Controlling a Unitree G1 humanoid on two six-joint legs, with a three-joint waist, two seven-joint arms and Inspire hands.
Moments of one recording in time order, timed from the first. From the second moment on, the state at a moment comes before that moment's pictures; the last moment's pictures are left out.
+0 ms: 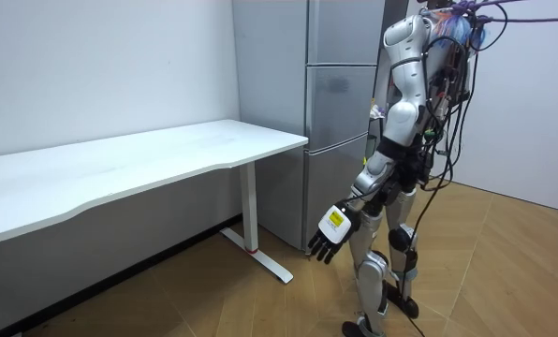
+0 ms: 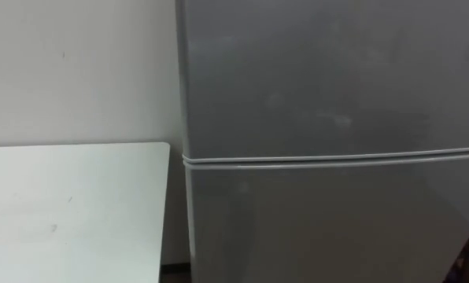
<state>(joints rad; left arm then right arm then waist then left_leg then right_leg) 0.41 0.22 0.16 0.92 0.15 -0.06 0.08 0.19 -0.39 -0.45 0.12 0.73 -0.22 -0.58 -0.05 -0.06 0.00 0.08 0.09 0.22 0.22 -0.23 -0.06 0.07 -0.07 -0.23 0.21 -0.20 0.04</state>
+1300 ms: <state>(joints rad) 0.41 0.18 0.09 1.02 0.07 -0.04 0.12 0.25 -0.23 -0.10 1.10 0.34 -0.13 -0.24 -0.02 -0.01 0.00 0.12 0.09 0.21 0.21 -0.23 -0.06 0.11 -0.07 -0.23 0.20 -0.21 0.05</state>
